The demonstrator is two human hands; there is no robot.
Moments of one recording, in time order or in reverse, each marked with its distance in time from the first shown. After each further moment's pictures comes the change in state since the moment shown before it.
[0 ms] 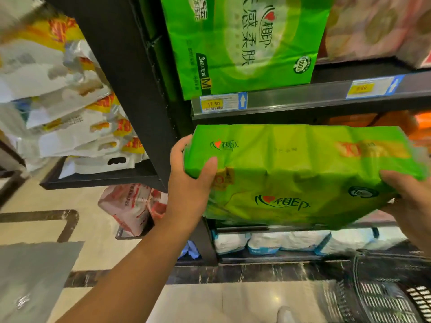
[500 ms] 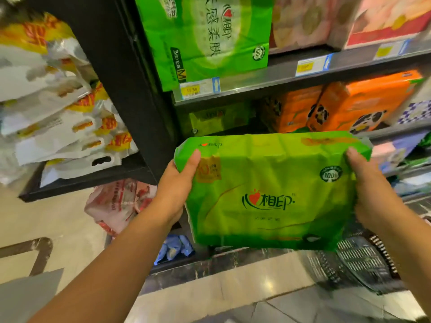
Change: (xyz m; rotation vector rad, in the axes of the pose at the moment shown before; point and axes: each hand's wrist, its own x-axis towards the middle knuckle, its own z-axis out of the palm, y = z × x) left_hand -0.030 -0.014 -0.036 -0.184 -0.269 -0.425; right_hand -0.106 0.010 0.026 0.118 0.245 0.147
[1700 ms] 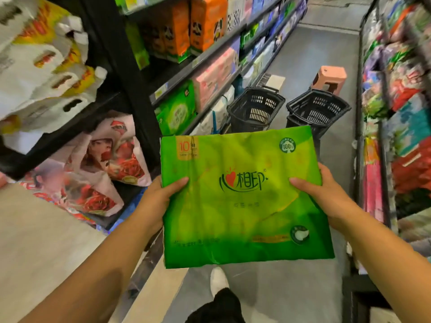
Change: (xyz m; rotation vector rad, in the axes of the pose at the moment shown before) left_hand -0.169 -0.086 -0.393 0.055 -0.886 -0.432; right_hand -0.573 0.190 0.291 0.043 0.727 0.179
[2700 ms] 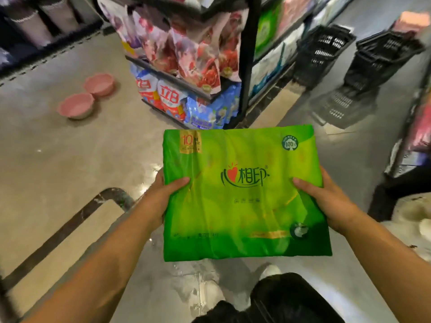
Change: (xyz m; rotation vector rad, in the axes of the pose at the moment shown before) left_hand -0.609 -0.183 -0.364 -0.079 0.193 -0.086; right_hand -0.590 0.268 0.170 -0.003 -0.309 0.138
